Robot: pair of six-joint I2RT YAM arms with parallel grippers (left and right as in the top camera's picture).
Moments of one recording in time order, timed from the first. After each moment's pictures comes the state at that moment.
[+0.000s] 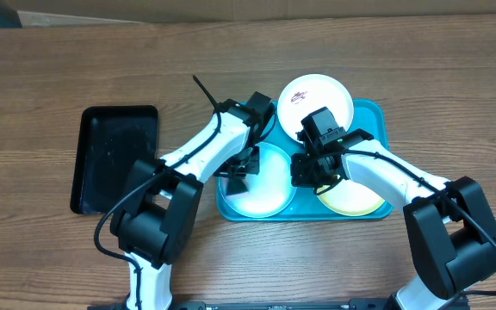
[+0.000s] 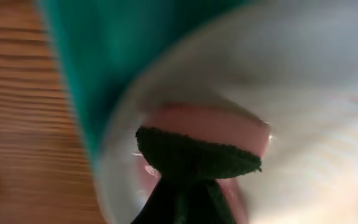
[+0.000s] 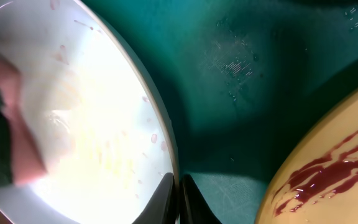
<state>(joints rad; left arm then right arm) -0.51 2.05 1.45 -1.07 -0.13 -0.52 0.45 1.80 1.06 -0.61 -0.28 0.44</state>
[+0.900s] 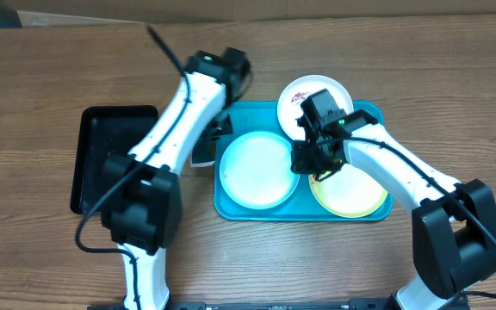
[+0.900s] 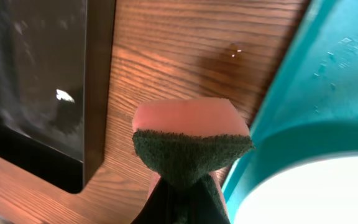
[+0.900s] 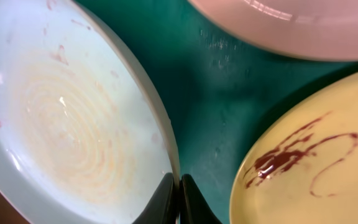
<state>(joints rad) -0.35 2.09 1.83 -1.44 -0.28 -0.65 0.44 1.80 1.25 -0.82 -0.24 0.40</state>
